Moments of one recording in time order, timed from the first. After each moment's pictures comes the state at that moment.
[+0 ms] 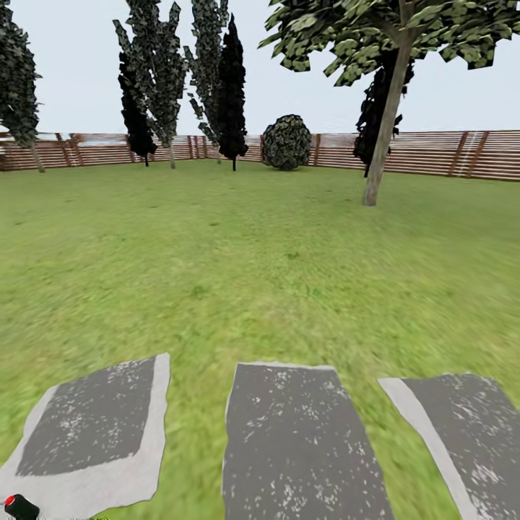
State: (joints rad) left arm -0.16 0.06 0.00 -0.32 -0.01 -0.24 0.02; right arm -0.02 -0.04 0.00 -0.50 0.00 -0.40 0.00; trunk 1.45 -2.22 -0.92
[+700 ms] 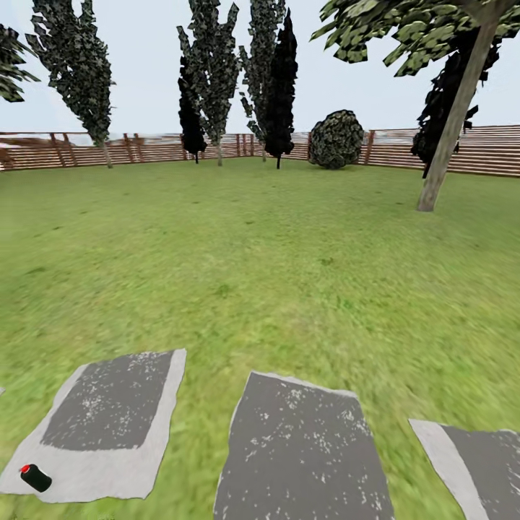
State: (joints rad) left arm -0.16 0.06 0.00 -0.32 -0.01 -0.24 0.02; right arm -0.02 -0.04 0.00 -0.50 0.00 -0.40 0.00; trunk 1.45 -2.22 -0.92
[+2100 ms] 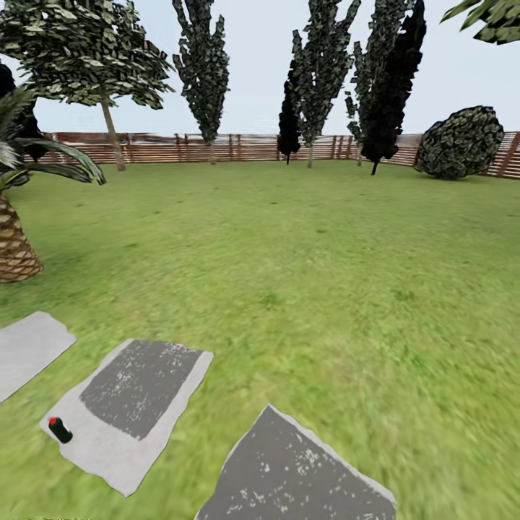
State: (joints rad) left arm -0.16 0.07 0.02 -0.32 -0.01 -0.24 0.03; right arm -0.02 -0.04 0.00 -0.50 0.00 -0.40 0.00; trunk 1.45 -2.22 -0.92
